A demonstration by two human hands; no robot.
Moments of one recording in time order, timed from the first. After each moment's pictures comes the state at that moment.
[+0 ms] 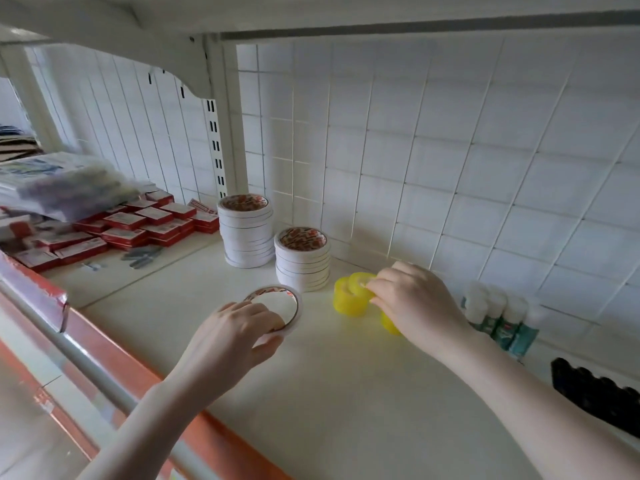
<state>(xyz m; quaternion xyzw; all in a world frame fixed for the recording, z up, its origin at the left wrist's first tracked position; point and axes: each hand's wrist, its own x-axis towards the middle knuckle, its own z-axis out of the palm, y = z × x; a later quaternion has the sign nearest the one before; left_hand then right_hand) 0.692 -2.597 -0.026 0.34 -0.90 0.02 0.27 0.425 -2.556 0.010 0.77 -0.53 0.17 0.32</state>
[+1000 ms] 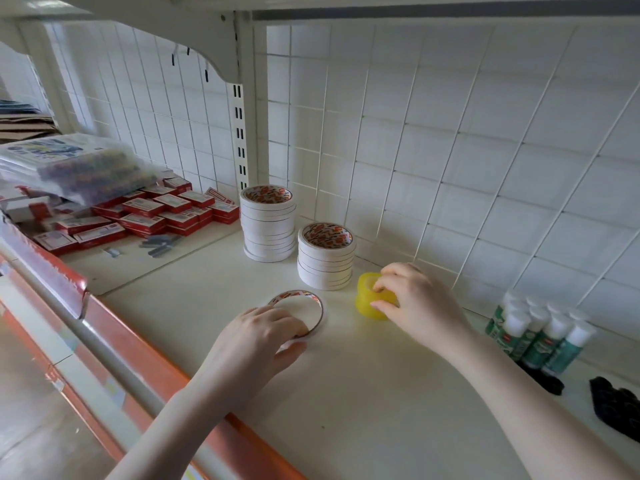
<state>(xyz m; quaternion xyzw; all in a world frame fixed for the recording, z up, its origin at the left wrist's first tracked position) 0.696 -2.598 -0.040 0.34 -0.89 0.01 0.29 0.444 -2.580 0.002 0.74 -0.63 0.20 0.11</state>
